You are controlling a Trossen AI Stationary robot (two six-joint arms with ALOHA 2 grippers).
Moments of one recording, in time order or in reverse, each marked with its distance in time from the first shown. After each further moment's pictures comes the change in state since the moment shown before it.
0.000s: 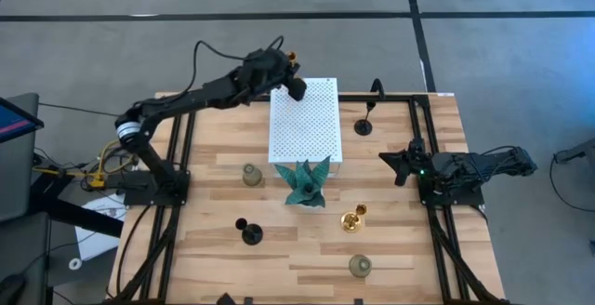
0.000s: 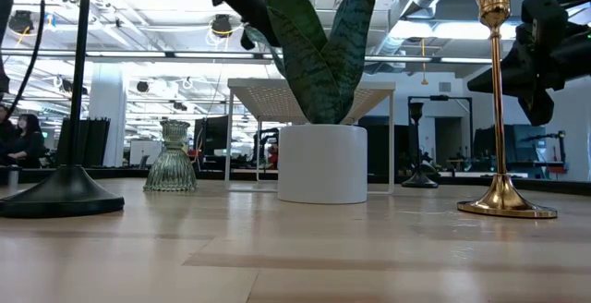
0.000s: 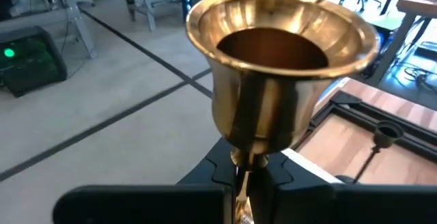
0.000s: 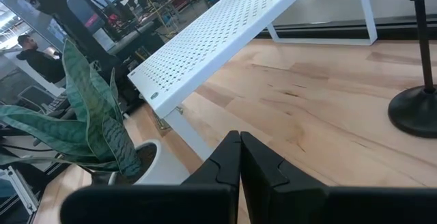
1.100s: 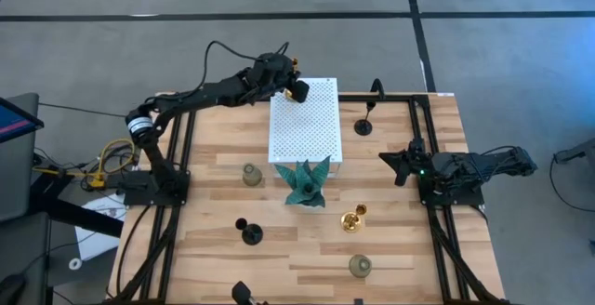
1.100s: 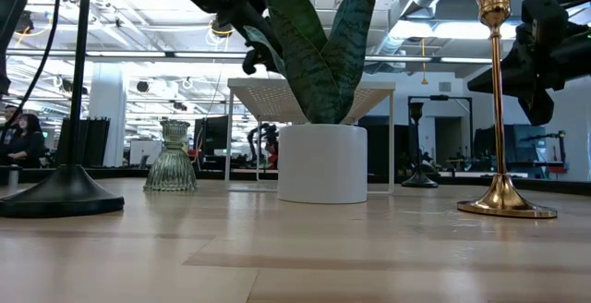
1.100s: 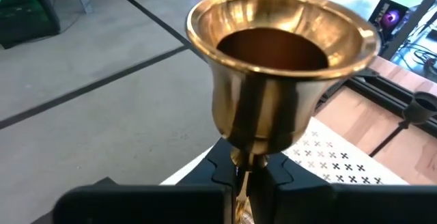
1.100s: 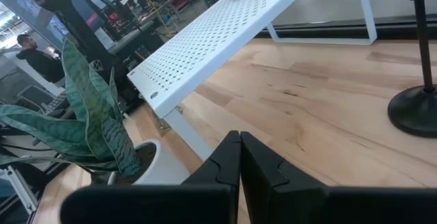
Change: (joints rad) left arm 0.029 0.089 0.001 -0.043 0.029 -0.098; right arm 0.000 0.000 0.000 -0.001 0.000 0.000
